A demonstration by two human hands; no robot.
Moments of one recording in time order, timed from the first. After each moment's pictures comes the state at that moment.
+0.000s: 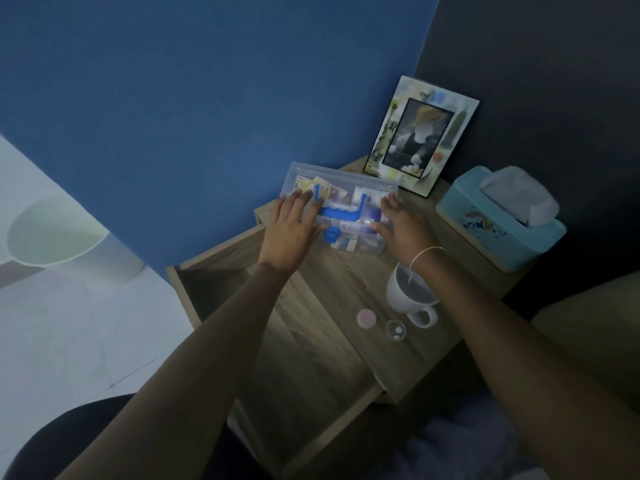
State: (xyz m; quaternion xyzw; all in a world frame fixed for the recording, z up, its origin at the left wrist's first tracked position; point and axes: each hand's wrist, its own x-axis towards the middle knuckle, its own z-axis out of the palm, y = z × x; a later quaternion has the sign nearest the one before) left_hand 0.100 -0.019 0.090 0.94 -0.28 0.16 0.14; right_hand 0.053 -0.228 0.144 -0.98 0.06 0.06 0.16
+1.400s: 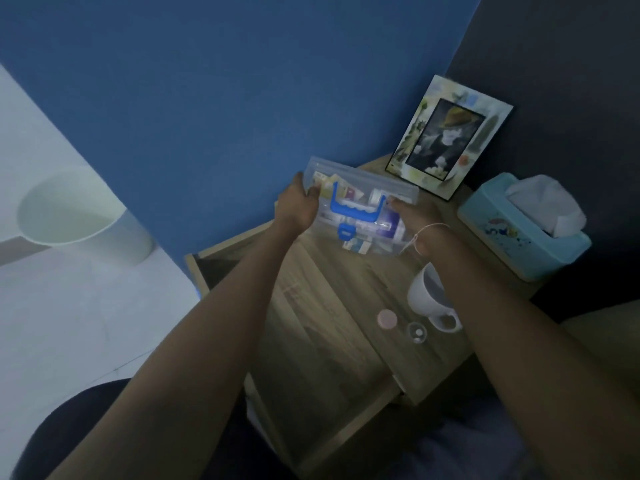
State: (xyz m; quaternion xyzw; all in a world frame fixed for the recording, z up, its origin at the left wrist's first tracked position) left_hand 0.141 -0.003 0.124 0.87 0.00 -0.08 0.48; right_hand 0.095 -0.199 0.137 -0.72 0.36 0.00 0.59
